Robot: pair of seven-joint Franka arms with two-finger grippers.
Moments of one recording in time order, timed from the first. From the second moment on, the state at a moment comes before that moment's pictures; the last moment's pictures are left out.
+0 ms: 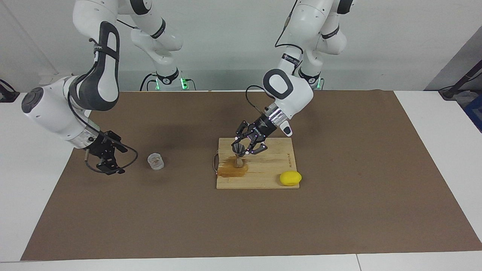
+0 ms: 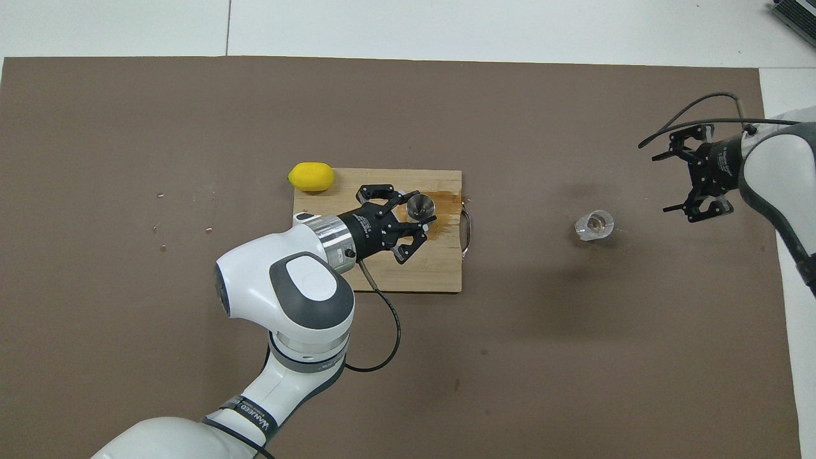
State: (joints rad) left arm -0.60 0.28 -0.08 -1.98 -1.75 2.77 -1.23; right arm -0.19 0.32 0.01 -1.72 0.32 1.99 1.13
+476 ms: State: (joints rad) left arm -0.60 0.29 -0.09 -1.97 -1.75 2.77 -1.22; right arm -0.21 0.39 0.01 -1.79 0.45 2.03 1.08
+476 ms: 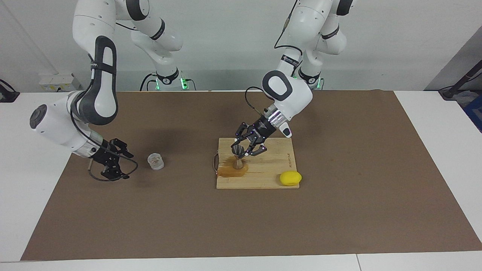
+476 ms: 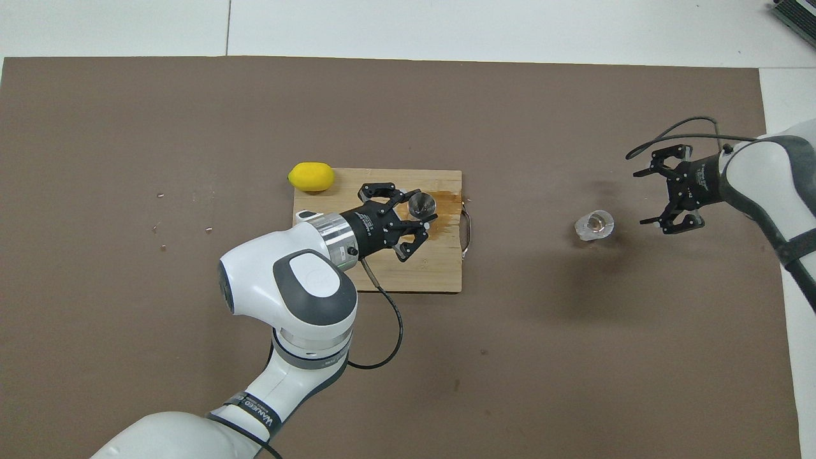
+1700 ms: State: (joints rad) left arm -0.60 0.28 -0.09 -1.95 -1.76 2.76 -1.17; right arm -0.23 0.43 0.02 -1.93 0.78 2.03 0.77
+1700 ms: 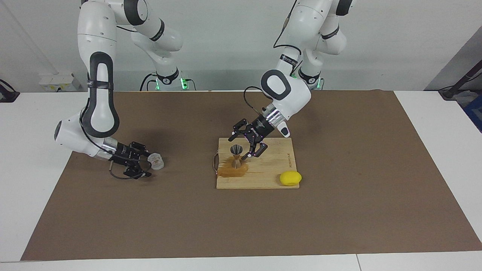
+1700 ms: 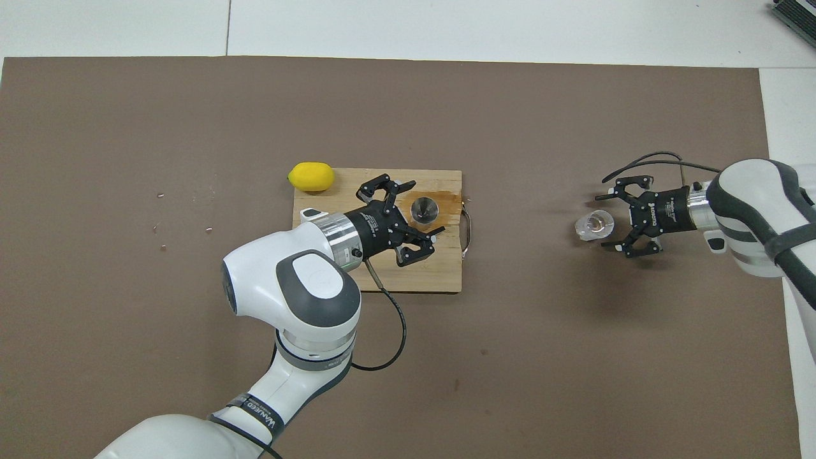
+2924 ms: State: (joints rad) left arm -0.31 0.21 -0.06 -1.77 -0.71 2.13 -1.16; right arm -0.22 0.42 0.02 -1.94 0.87 2.01 0.78
